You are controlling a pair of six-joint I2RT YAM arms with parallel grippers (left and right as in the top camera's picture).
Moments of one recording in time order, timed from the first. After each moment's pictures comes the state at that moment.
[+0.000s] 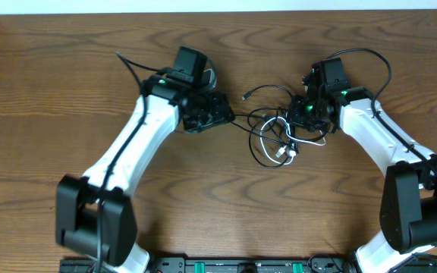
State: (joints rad) left arm -0.36 1.74 1.38 -0.85 0.42 -0.55; right arm 0.22 1.79 1.18 -0.58 -0.31 0.49
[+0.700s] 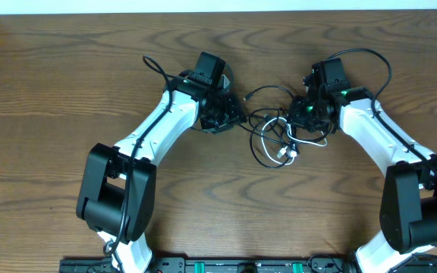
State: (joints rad) left arm -0.41 1.90 1.38 -0.71 0.47 -0.68; right arm 0.22 1.79 1.18 -0.59 -0.29 0.49
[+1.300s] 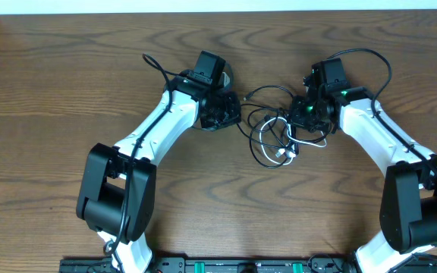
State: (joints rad) left arm -0.41 1.89 1.38 -0.69 0.44 -0.65; right arm 0.22 1.79 1.18 -0.60 -0.29 0.49
